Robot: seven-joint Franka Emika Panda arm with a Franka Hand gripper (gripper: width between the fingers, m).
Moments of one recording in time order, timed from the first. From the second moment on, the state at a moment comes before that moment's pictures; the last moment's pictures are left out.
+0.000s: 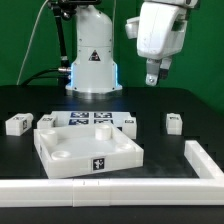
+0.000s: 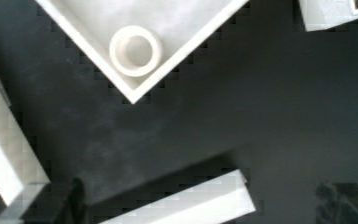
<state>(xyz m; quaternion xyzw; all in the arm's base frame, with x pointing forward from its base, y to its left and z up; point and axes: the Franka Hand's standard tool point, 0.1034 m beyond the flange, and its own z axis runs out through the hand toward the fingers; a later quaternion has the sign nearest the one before) 0.523 0.089 0.140 0.84 0.54 -0.03 0.05</state>
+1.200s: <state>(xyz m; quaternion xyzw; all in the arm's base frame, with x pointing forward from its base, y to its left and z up) 0.501 0.007 0.098 0.64 0.77 -0.02 0.04</state>
